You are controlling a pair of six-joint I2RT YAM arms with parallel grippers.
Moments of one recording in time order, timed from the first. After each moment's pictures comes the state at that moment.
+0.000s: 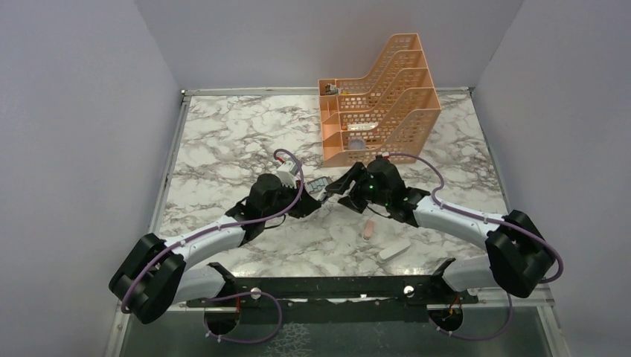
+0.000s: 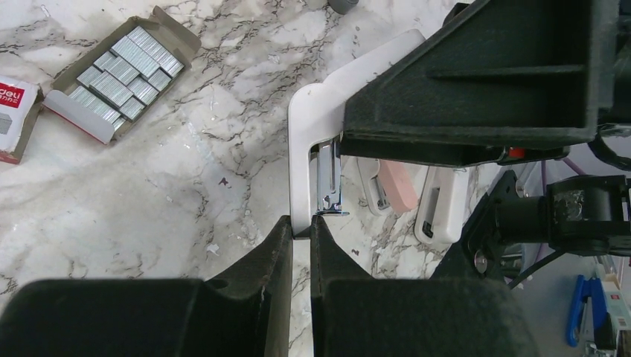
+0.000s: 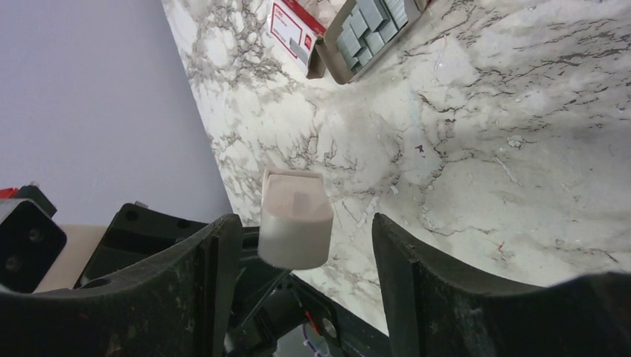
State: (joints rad) left arm -0.66 1.18 0.45 0.33 0.30 -0.58; right arm 0.70 1.33 0.69 0.06 -0.09 1.27
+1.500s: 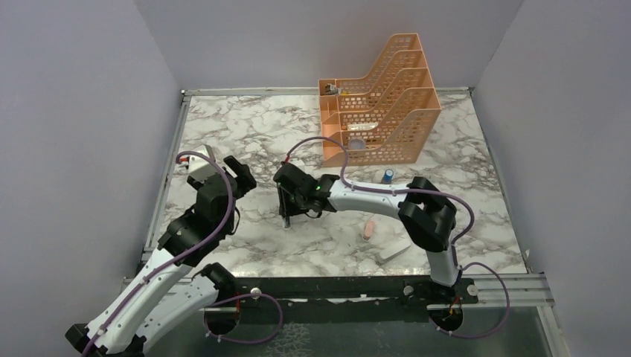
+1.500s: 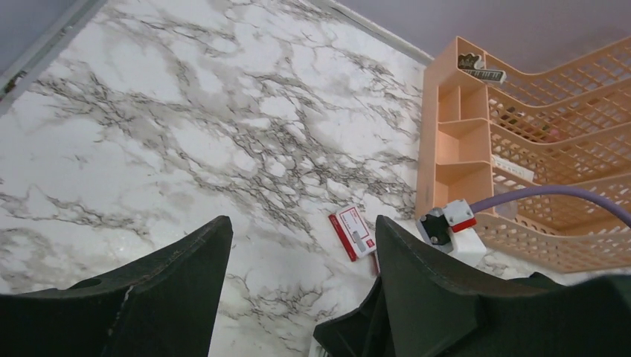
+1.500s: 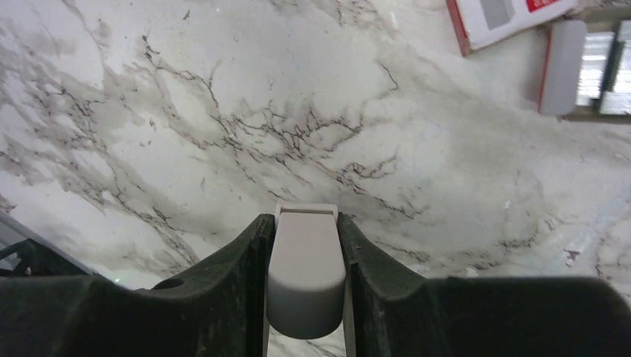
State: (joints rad) left arm -0.66 0.64 0.79 -0.52 -0.75 -0.66; right arm 1.07 1.96 1.41 -0.34 0.13 0.74
